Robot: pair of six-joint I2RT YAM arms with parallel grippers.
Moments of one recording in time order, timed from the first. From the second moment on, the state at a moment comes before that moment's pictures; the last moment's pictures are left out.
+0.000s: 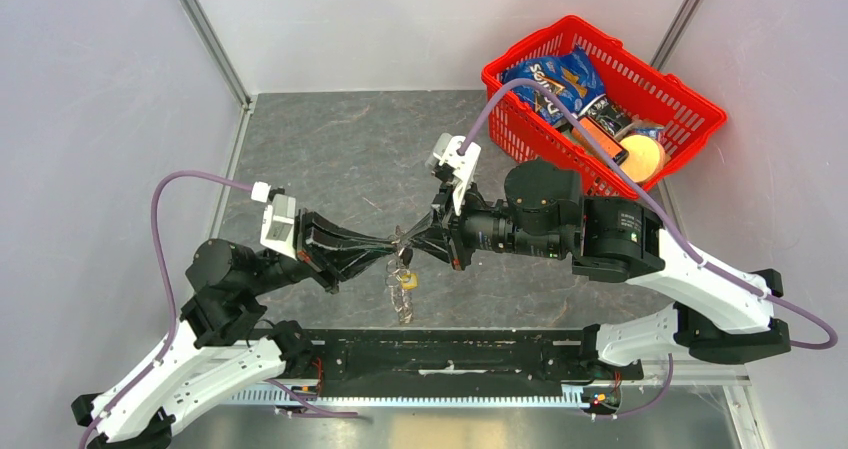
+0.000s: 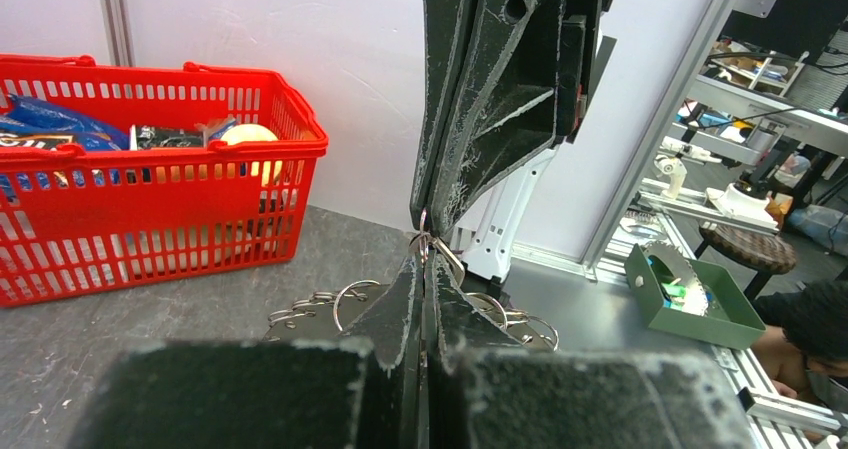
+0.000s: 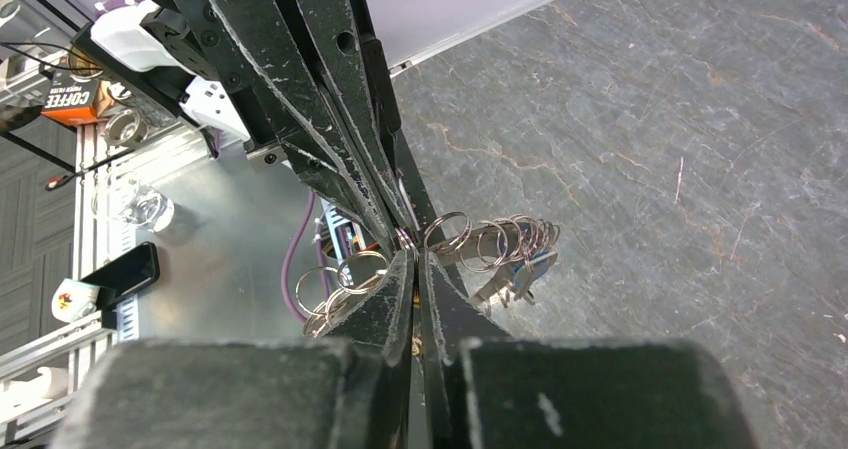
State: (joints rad) left arm -0.86 0.51 0.84 0.03 0.45 -0.38; right arm 1.31 1.29 1.79 -0.75 0.03 0.24
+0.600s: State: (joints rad) left arm -0.86 0.50 0.84 0.08 0.44 -0.38; right arm 1.31 1.24 1.74 -0.68 0.03 0.26
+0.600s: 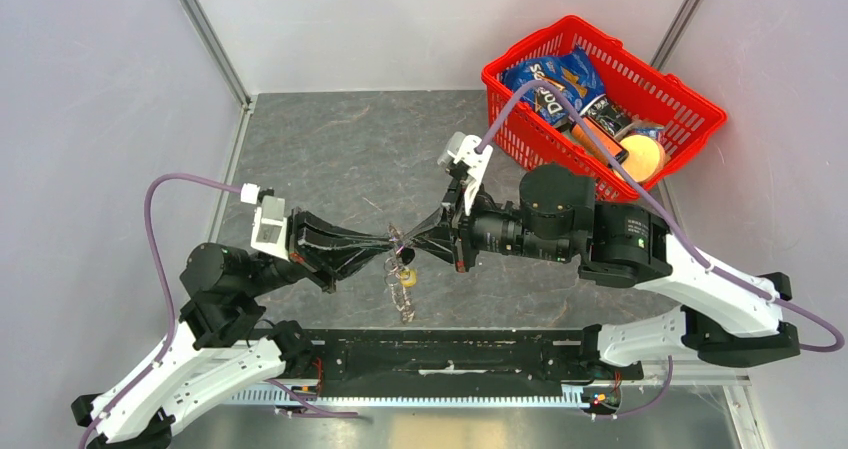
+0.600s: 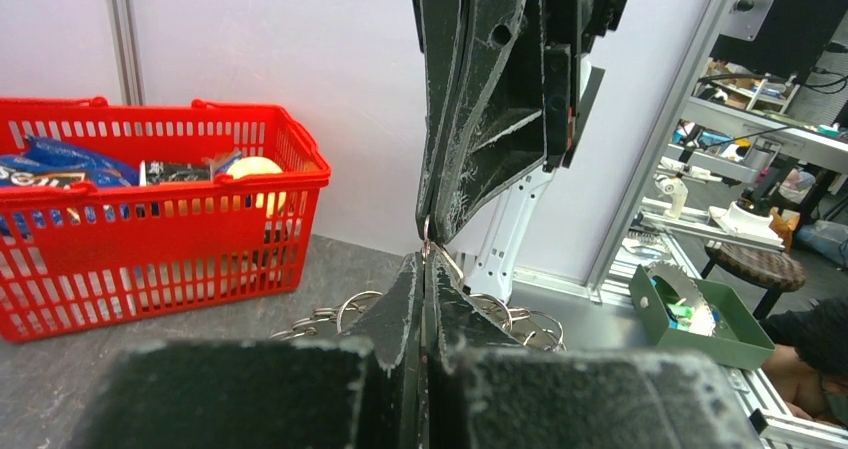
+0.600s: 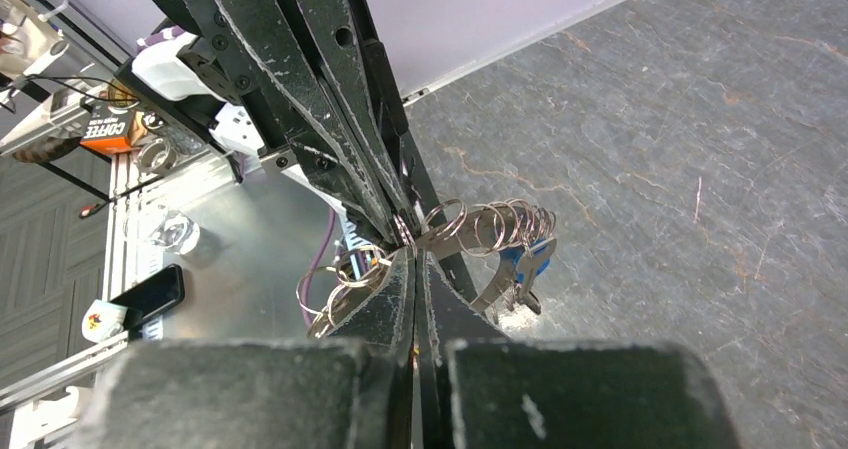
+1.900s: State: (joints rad) left arm -0.86 0.51 0.83 0.24 0.43 -0.43; right arm 1.31 1.09 1.48 -0.39 0.06 0.43
